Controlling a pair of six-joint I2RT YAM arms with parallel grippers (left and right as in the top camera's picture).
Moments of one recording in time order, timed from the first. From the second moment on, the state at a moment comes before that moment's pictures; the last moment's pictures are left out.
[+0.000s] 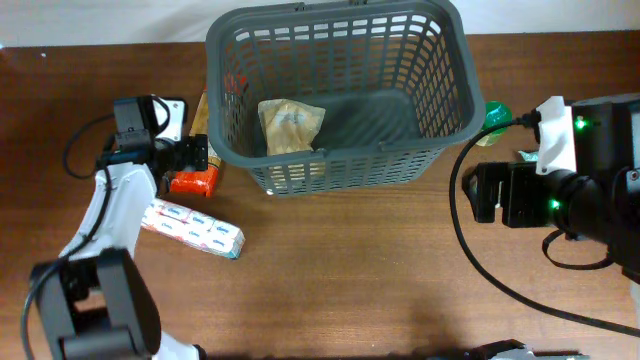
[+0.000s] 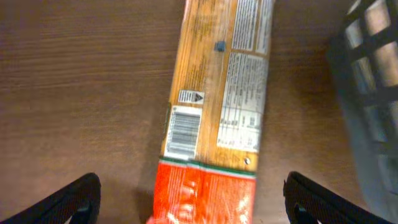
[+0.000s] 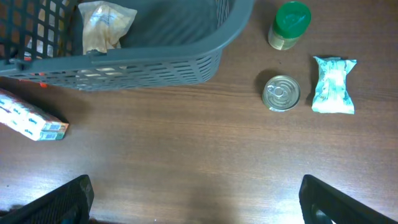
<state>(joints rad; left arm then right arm) 0.15 1.72 1.16 -0.42 0.10 0.20 0.19 1.30 2.01 -1.69 -0.04 0.19</state>
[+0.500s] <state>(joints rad) 0.06 1.90 1.16 -0.26 0.07 0.24 0.19 1.30 2.01 -1.69 -0.04 0.19</state>
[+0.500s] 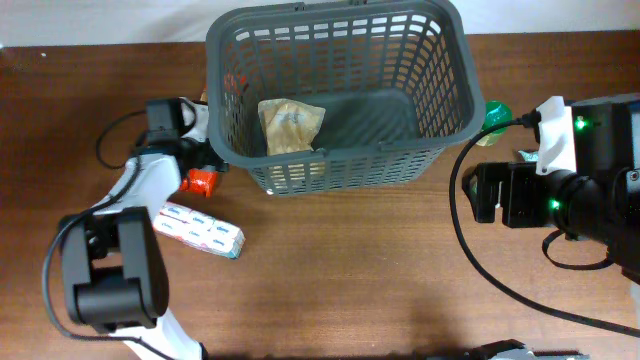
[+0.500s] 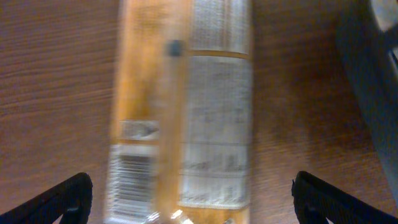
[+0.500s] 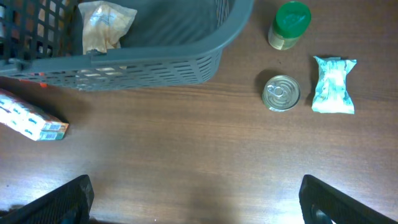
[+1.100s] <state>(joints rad) 0.00 1.99 1.16 -0.17 -0.11 0.26 0.19 1.30 2.01 -1.69 -0.04 0.19</state>
